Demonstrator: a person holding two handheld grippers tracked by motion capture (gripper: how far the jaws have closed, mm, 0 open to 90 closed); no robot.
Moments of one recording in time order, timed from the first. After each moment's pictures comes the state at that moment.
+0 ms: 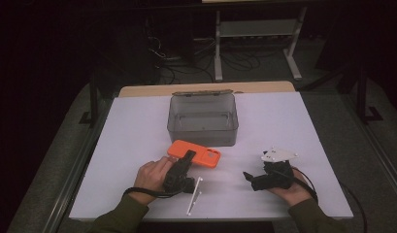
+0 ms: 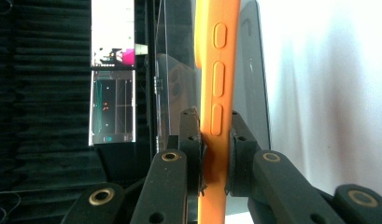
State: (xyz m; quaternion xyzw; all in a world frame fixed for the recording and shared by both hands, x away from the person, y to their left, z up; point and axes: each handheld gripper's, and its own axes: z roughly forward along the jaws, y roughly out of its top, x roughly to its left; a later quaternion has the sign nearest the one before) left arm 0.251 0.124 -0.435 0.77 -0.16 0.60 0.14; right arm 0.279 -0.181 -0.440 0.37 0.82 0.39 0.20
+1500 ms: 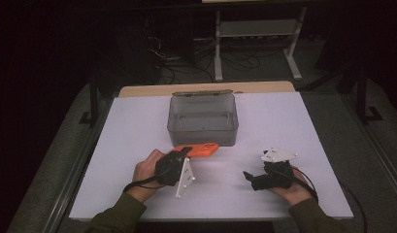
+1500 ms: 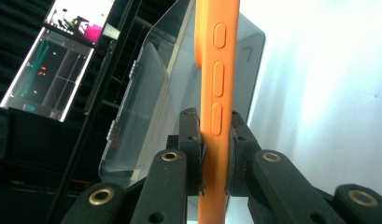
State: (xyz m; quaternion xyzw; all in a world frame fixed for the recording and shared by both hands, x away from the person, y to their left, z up) left arm 0.271 0.142 -0.410 0.83 -0.01 0.48 0.28; right arm 0.280 -0.182 -0.440 0.37 0.82 0.39 0.21
